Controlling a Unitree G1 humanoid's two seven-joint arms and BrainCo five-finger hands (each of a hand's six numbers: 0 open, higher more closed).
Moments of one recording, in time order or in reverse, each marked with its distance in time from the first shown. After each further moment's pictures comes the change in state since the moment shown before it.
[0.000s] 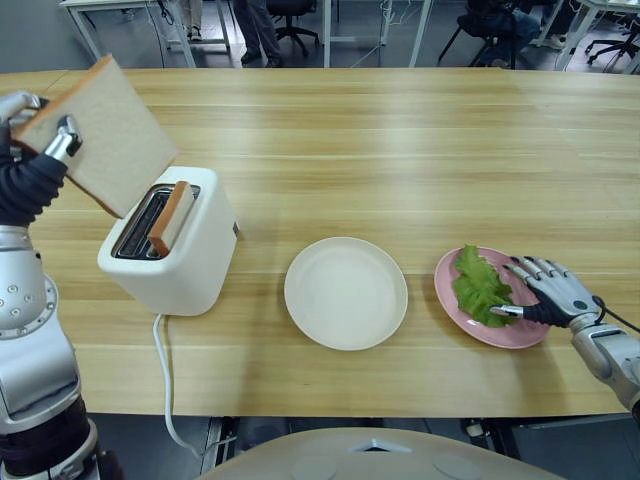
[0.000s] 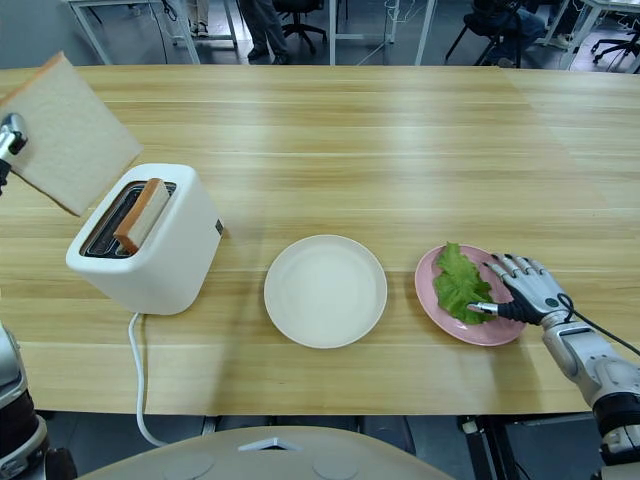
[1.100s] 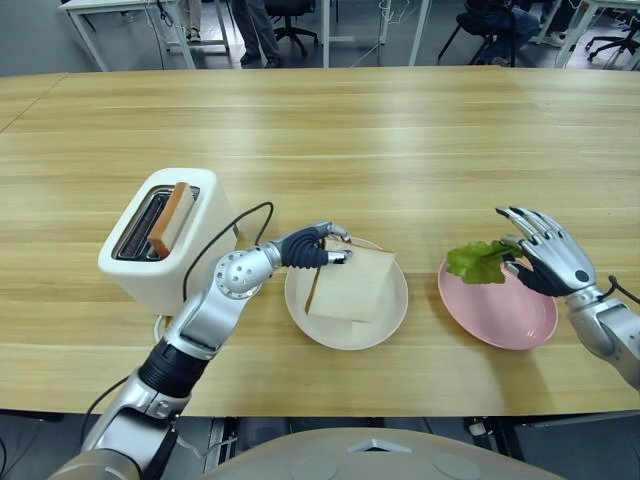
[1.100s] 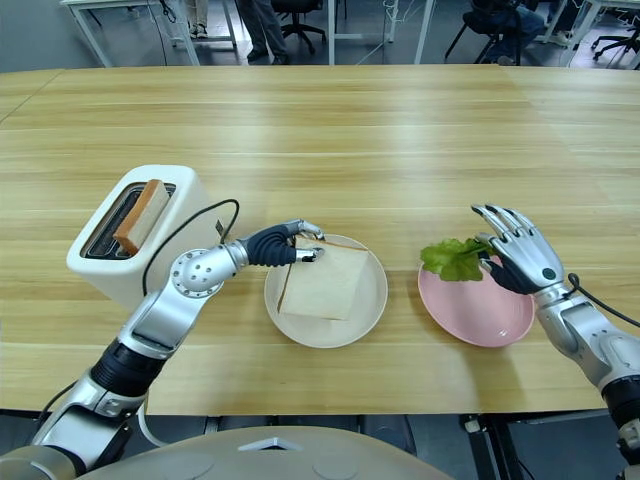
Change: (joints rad) left arm -0.224 -0.134 -0.940 0.527 -0.089 -0.136 -0.395; right arm 0.074 -0.121 -0.025 -0.439 0.203 -0.022 -0.114
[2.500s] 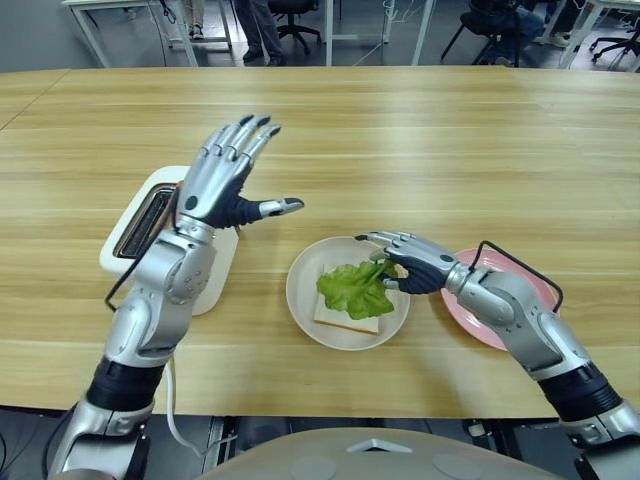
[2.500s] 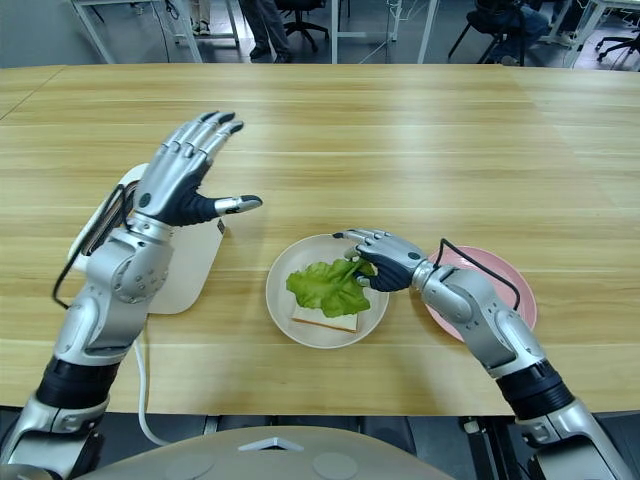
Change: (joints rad) left arm 0.177 0.126 0.374 -0.342 0.529 -0.146 0.499; right arm -0.193 0.358 0.194 -0.443 0.163 0.151 0.969
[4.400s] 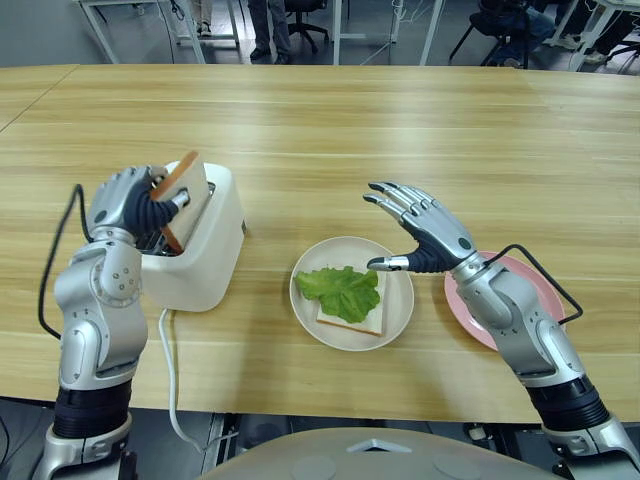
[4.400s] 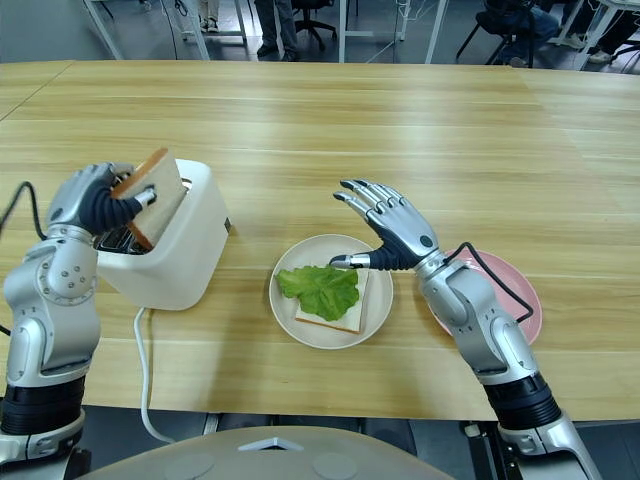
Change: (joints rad) left arm 0.036 -0.027 0.232 0.024 -0.042 0.316 -0.262; right arm 0.098 0.109 -0.157 -0.170 -0.086 0.038 -0.315
